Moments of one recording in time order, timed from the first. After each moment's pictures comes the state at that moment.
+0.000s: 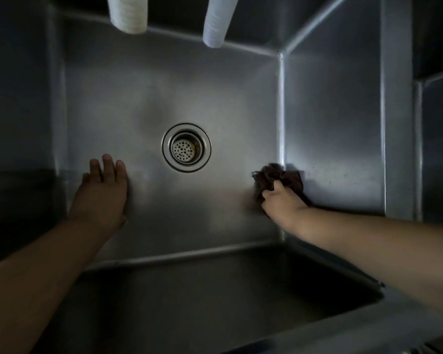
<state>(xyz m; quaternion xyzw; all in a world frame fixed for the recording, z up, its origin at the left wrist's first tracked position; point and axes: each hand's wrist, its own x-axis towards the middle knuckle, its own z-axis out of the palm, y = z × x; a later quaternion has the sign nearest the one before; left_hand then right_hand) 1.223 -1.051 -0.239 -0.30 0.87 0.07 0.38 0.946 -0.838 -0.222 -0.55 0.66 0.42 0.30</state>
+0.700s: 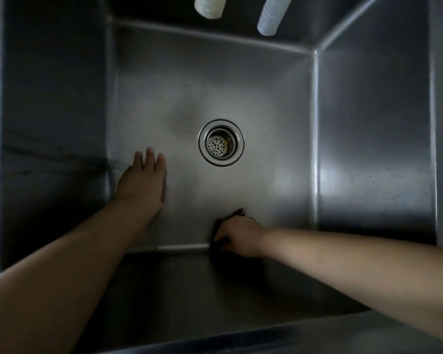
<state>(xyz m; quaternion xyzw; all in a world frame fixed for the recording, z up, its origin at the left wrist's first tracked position) 1.227 -1.058 -0.229 -0.33 0.85 0.14 0.38 1.090 -0.880 -0.226 -0.52 0.63 0.11 0.56</state>
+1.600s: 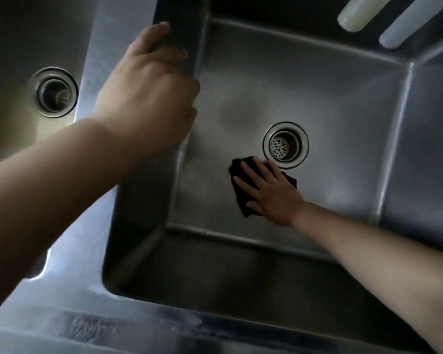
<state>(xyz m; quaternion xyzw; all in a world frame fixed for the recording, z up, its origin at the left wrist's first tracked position) 1.269 -1.148 -0.086 -0.26 0.96 -0.05 0.06 1.078 -0.939 -0.268 -0.79 0.56 0.13 0.21</state>
